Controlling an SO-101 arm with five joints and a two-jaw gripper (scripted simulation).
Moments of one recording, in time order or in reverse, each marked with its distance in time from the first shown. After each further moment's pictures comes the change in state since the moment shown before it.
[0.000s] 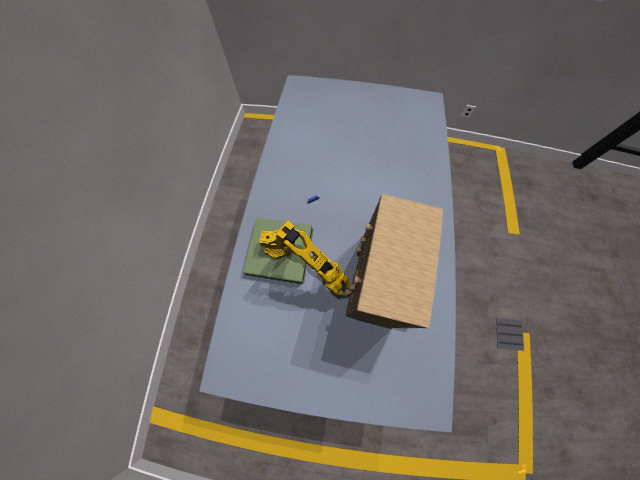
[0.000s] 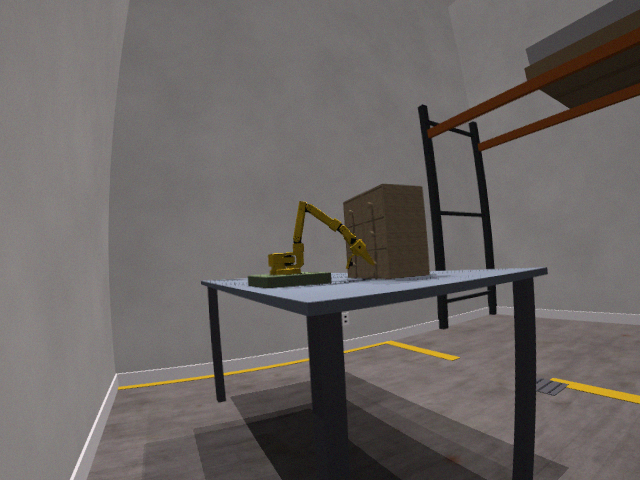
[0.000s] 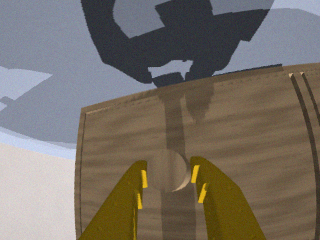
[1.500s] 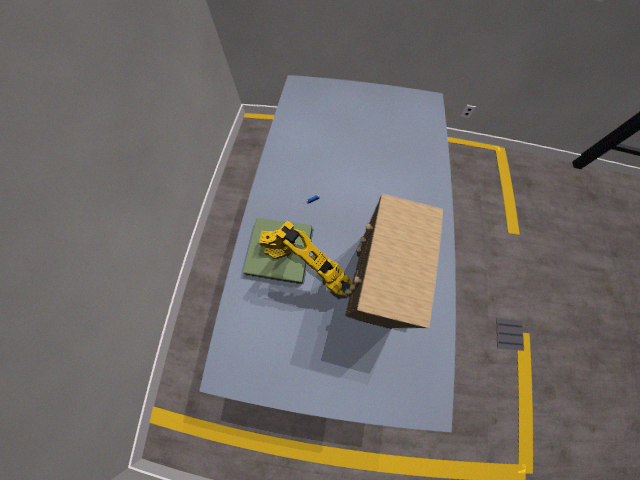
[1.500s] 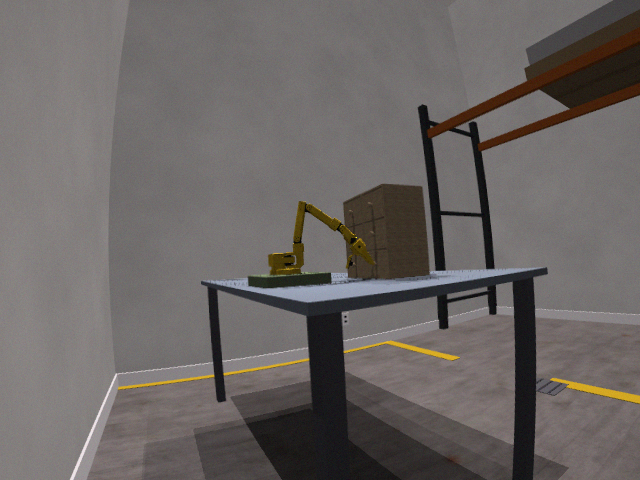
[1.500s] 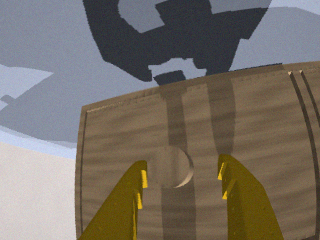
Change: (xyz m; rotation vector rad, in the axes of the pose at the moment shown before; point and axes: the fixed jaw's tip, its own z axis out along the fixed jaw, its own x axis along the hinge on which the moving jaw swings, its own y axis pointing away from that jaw) arm 0.001 0.000 -0.002 0.000 0.000 0.000
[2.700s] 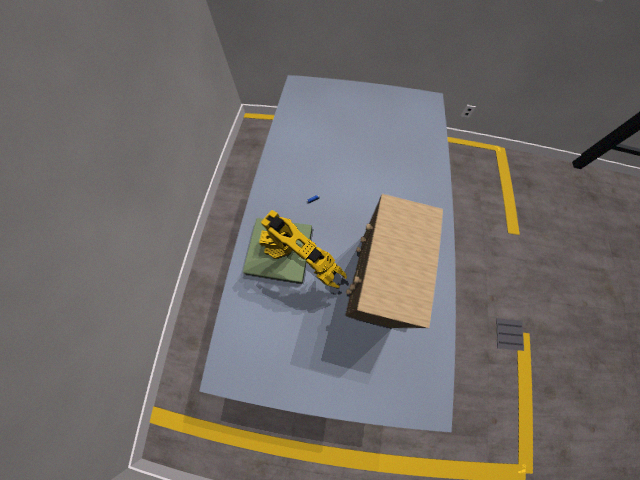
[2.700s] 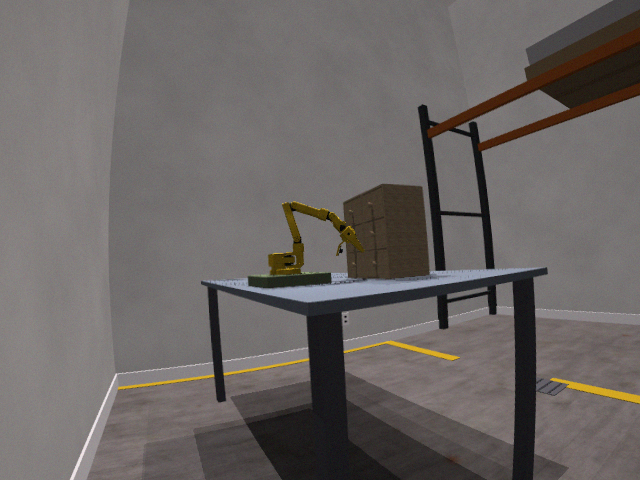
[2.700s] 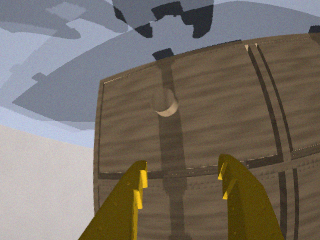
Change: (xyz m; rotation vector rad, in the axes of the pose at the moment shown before) arm 0.003 0.000 -0.057 0.000 0.018 0.031
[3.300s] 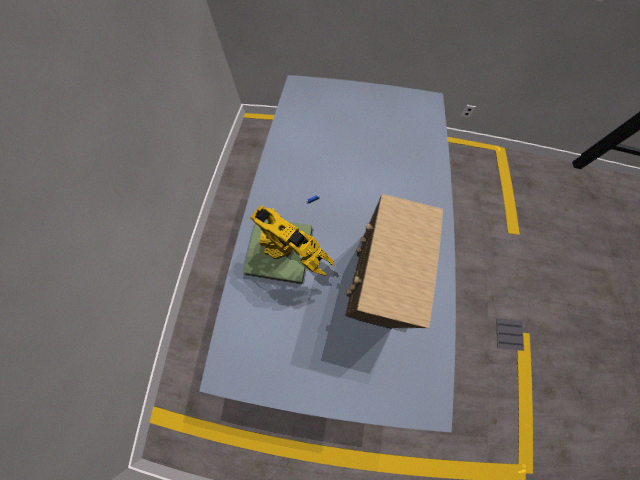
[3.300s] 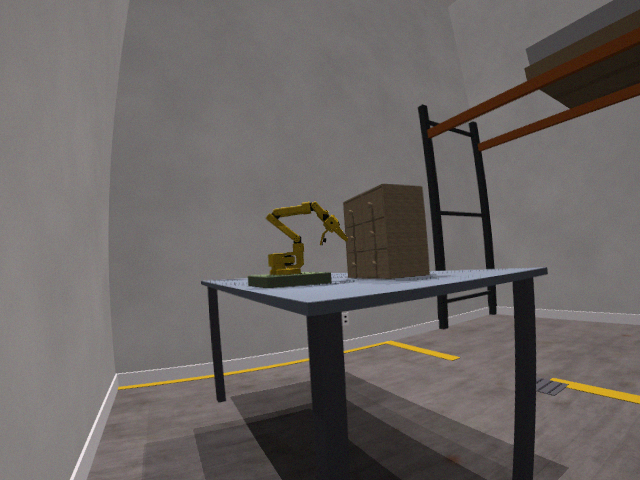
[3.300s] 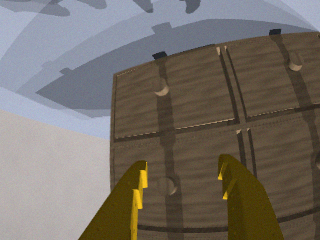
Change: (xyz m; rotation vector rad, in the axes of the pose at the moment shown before) arm -0.016 0.000 -0.067 0.002 0.022 0.006
